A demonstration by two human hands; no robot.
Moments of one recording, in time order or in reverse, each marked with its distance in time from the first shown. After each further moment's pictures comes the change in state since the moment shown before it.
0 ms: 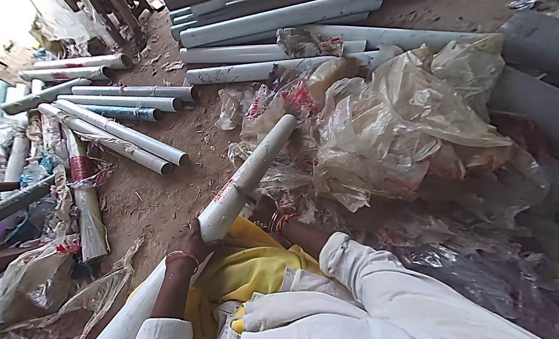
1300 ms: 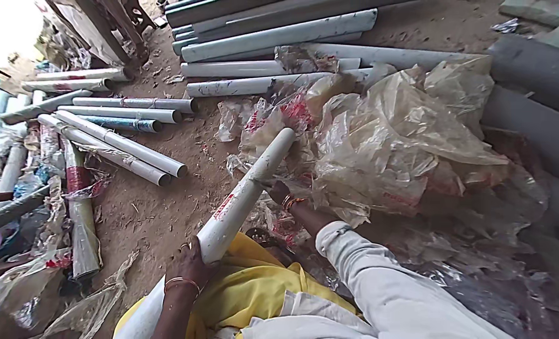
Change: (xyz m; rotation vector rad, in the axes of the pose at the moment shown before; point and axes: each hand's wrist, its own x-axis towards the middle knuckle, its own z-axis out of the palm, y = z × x) left_hand -0.002 0.011 0.000 0.049 0.020 -0.022; right_hand 0.071 0.056 -0.065 -0.007 0.063 0.112
